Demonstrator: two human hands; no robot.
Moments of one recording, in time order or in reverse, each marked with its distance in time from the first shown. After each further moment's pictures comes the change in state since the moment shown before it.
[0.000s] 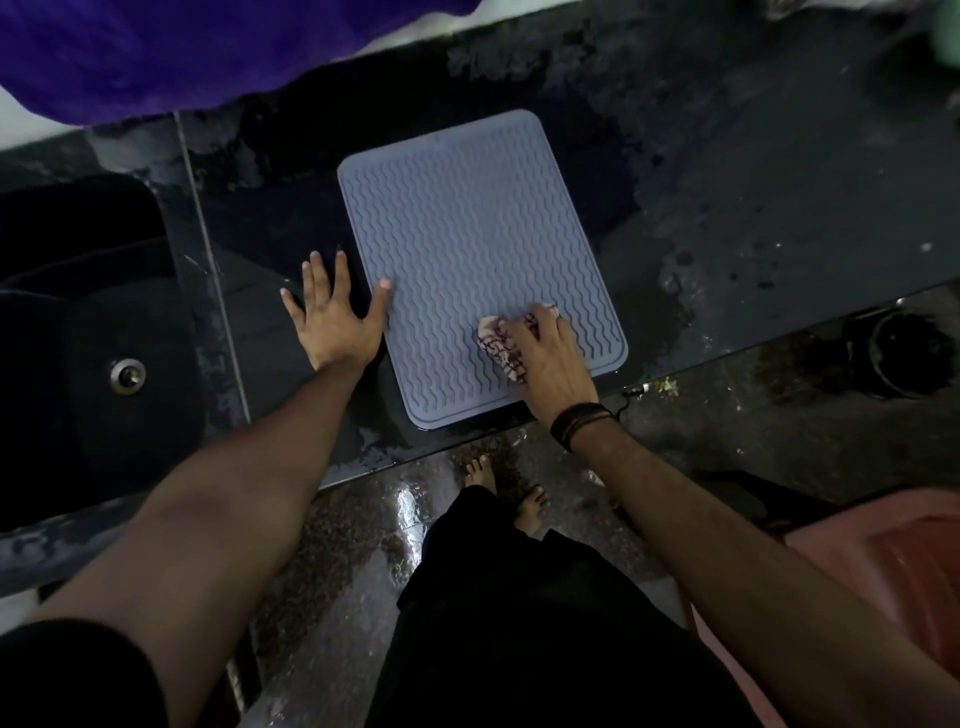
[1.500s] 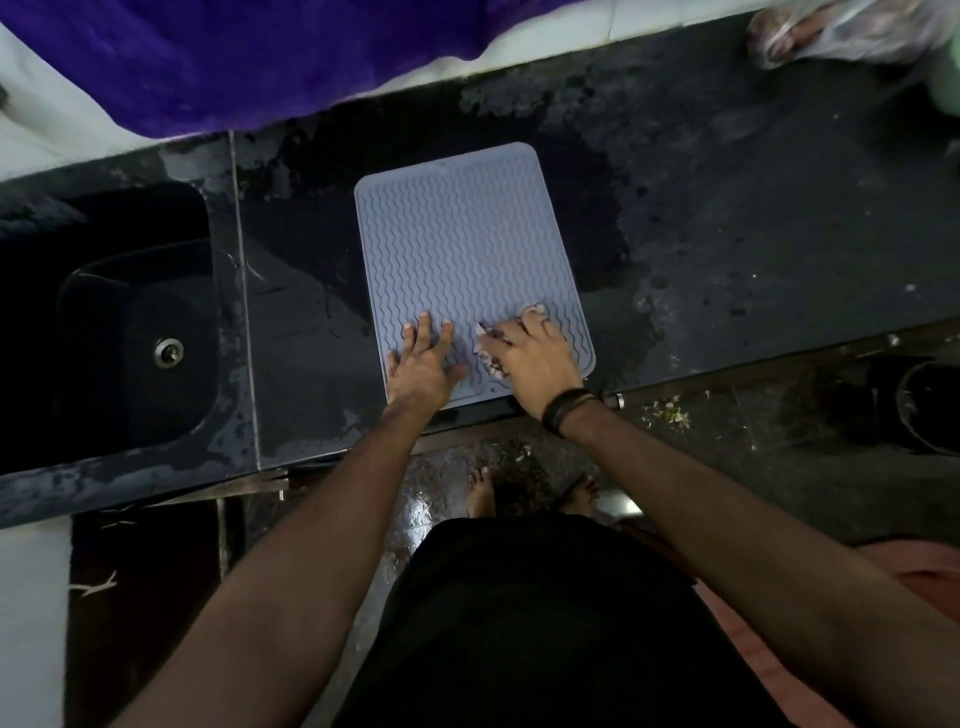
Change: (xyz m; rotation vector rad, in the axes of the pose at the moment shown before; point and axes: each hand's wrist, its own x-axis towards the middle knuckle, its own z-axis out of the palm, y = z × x) left_hand -0.100 0.098 0.020 0.097 -0.473 0.045; right_hand -0.001 0.031 -0.040 -0.303 -0.117 -0.365
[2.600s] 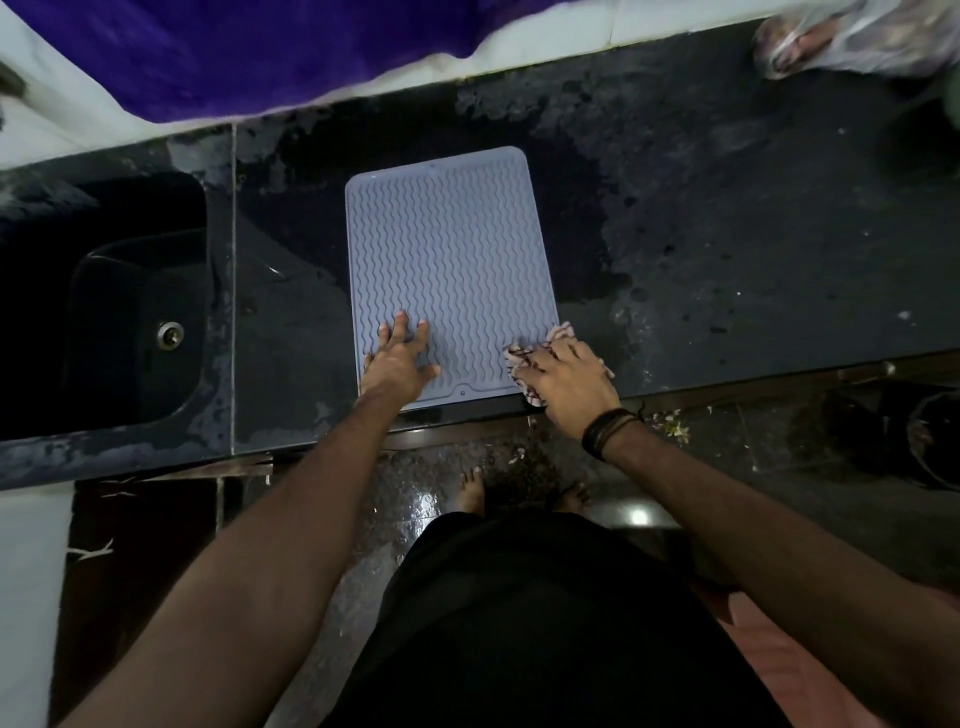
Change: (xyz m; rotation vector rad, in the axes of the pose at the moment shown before) left_hand 0.000 0.016 -0.007 -0.032 -0.032 -0.088; right_hand -0.048 0.079 0.010 -0.175 -0.093 -0.149
